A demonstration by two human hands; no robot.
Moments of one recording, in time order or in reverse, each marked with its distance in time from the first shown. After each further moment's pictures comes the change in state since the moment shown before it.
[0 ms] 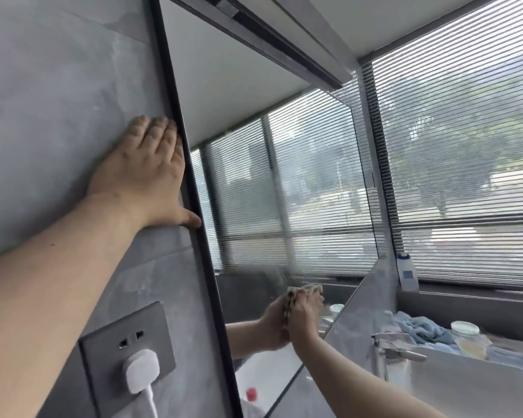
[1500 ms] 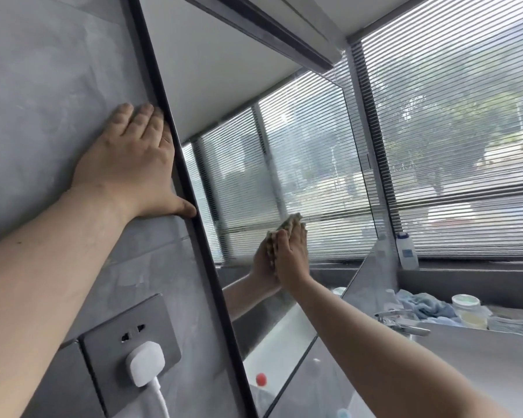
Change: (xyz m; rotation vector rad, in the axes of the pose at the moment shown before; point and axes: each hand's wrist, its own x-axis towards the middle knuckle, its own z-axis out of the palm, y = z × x) left_hand -0.001 -0.001 0.000 -0.091 0.069 0.011; right_hand 0.008 -0.091 0.001 -0.057 -0.012 -0.385
